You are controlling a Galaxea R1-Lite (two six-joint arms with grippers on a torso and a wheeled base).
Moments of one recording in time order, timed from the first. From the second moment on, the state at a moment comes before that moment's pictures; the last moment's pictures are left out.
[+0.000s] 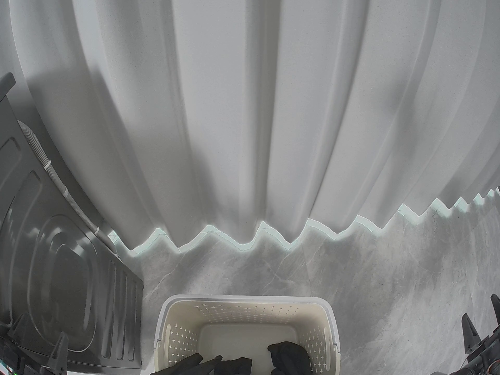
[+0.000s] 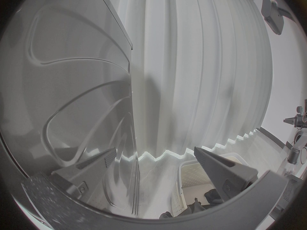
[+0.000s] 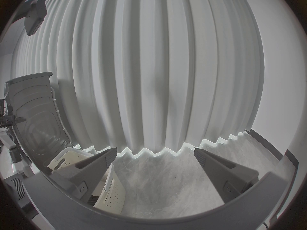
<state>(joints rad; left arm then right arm) 0.00 0.02 -0.02 0.00 -0.01 -0.02 0.00 0.02 -0.02 0.01 0.02 0.00</state>
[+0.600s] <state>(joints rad) 0.00 0.02 -0.02 0.00 -0.01 -0.02 0.00 0.02 -0.02 0.01 0.01 0.00</state>
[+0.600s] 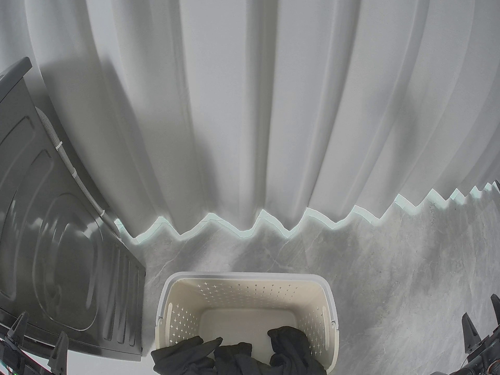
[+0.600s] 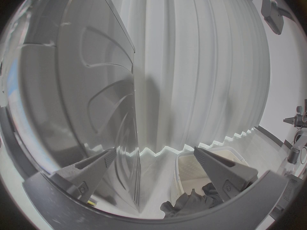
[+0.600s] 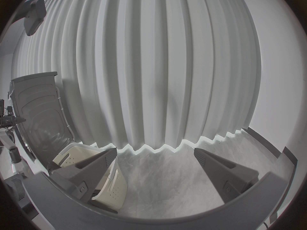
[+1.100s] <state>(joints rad) 0.00 0.02 -0.02 0.00 -0.01 -0.02 0.00 0.02 -0.02 0.01 0.01 0.00</state>
